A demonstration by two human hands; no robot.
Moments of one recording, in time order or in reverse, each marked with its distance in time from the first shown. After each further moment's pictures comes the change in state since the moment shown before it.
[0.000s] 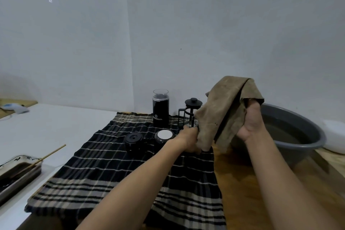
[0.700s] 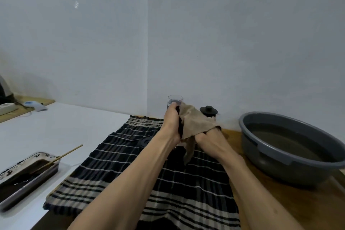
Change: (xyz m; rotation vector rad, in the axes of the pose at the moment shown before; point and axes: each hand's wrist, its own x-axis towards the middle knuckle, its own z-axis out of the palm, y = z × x) left_hand -0.058 -0.029 -0.076 -1.861 0.382 -0.206; right_hand -0.009 0.076 0.062 -1.165 -0.329 -0.196
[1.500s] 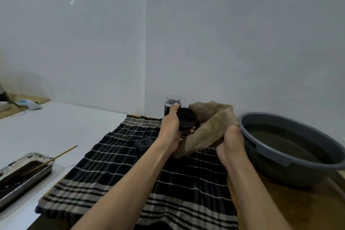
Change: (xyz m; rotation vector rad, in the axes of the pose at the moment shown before) left_hand -0.003 -0.009 -0.004 0.102 0.080 0.116; right_hand 0.010 0.020 -0.004 0.999 0.469 0.365
